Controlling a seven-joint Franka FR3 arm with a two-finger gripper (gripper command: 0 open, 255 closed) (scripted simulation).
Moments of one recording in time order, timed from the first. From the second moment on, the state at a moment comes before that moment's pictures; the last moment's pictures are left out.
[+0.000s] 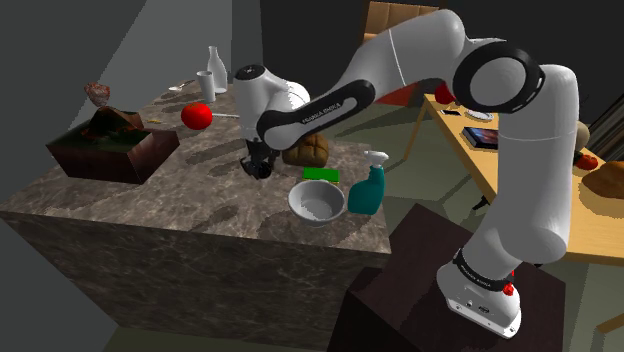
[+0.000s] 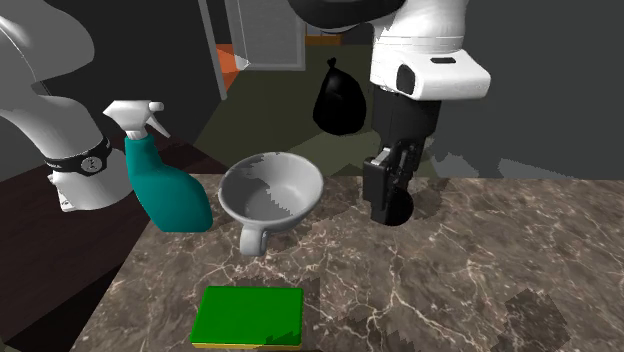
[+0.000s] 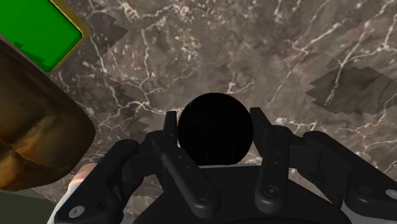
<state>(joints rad) 0.14 0.45 0.27 -1.69 -0.38 2.16 0.59</state>
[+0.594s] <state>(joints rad) 0.14 0.40 0.28 -1.64 -0.35 2.06 0.56</state>
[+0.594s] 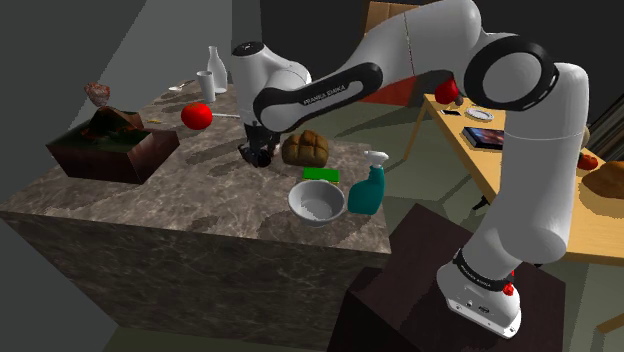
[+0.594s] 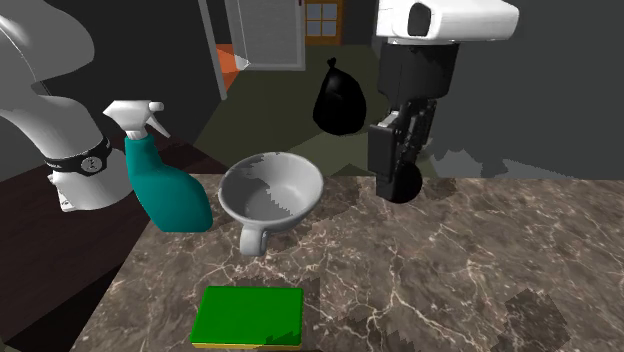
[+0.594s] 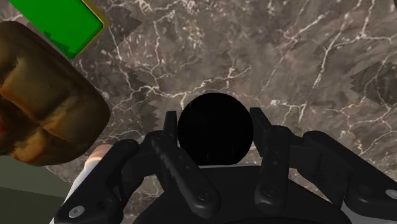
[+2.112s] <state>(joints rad) 0.10 -0.21 0.31 -2.39 -0.17 2.24 0.51</state>
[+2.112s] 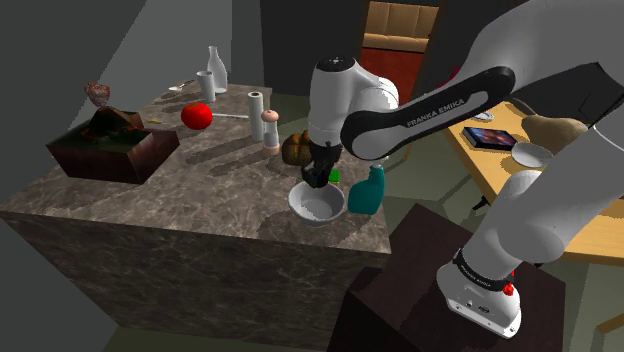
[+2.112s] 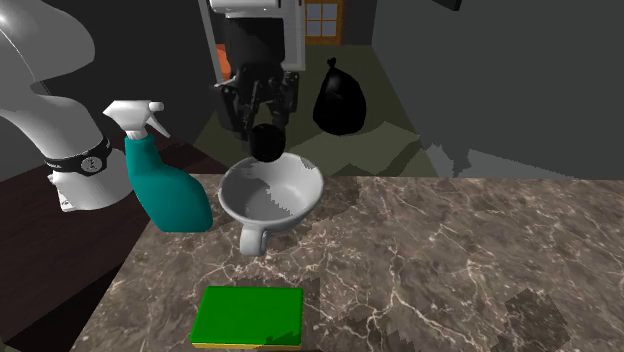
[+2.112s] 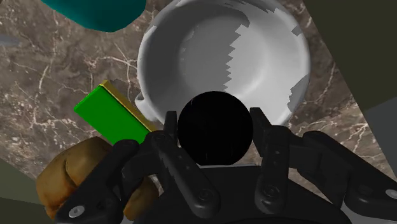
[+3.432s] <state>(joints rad) 0.09 -0.13 0.32 -2.45 -0.23 2.38 0.57</state>
